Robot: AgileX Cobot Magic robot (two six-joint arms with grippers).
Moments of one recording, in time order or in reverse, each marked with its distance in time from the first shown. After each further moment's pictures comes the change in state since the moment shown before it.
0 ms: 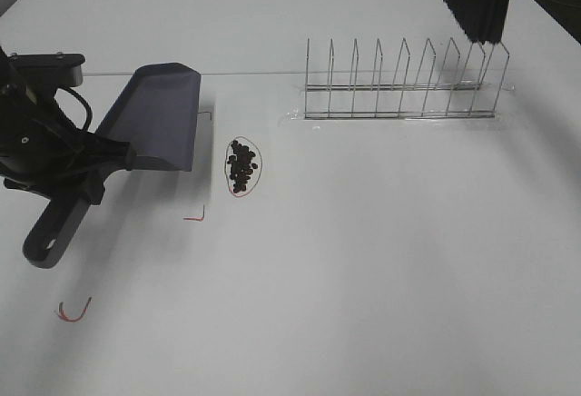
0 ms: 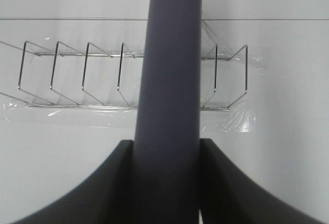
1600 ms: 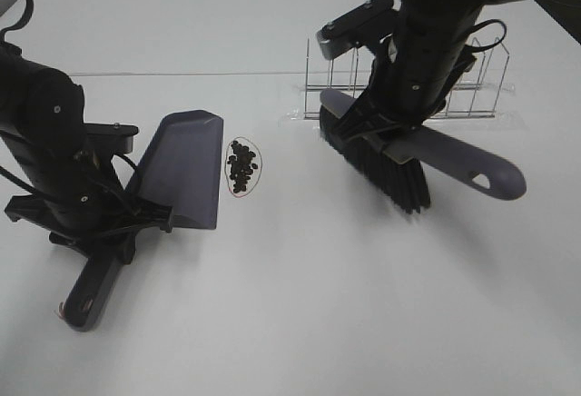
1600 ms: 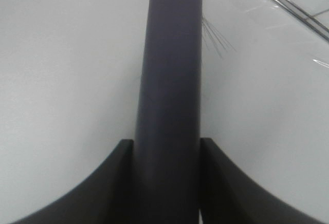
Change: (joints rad) left arm -0.094 0.224 -0.013 0.014 -0.011 -0.075; right arm 0.391 -0.218 0.937 -0.265 -0.518 0.022
